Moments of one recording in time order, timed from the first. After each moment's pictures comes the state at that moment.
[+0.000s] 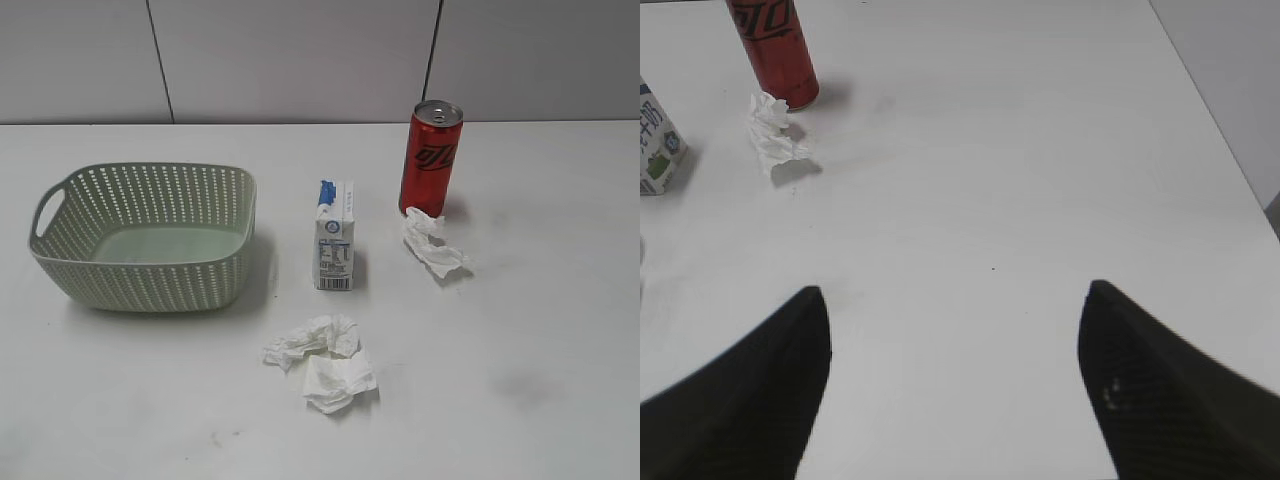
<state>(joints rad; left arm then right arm) -0.01 0.00 -0.50 -0.02 1.05 0.14 0.05 -0.01 -0.50 0.00 1.05 0.05</state>
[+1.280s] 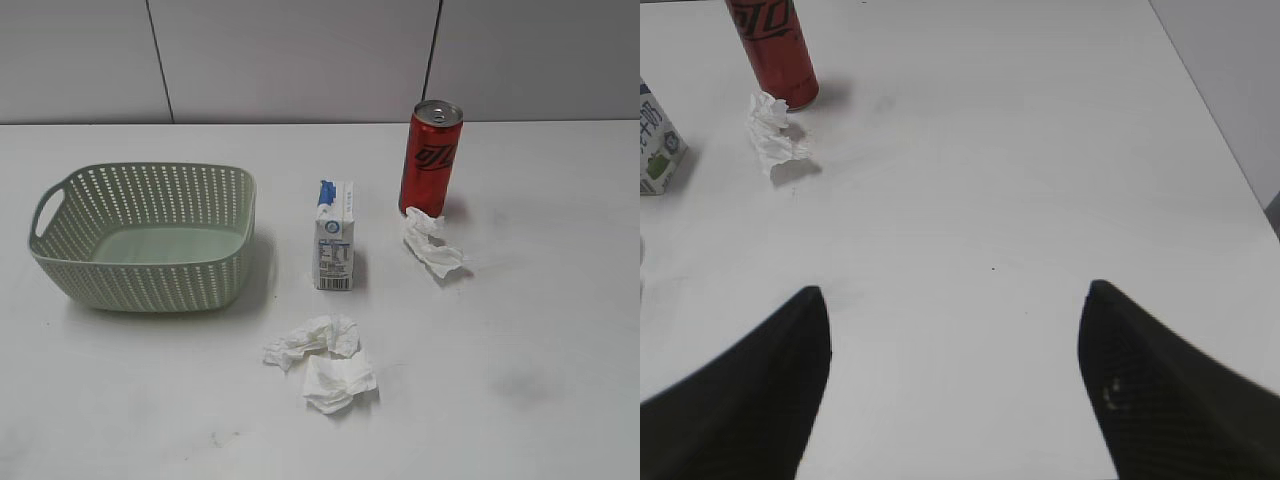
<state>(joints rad) -0.01 0.00 -0.50 -0.02 1.05 0.14 0.05 -0.01 -0.50 0.00 1.05 0.05</state>
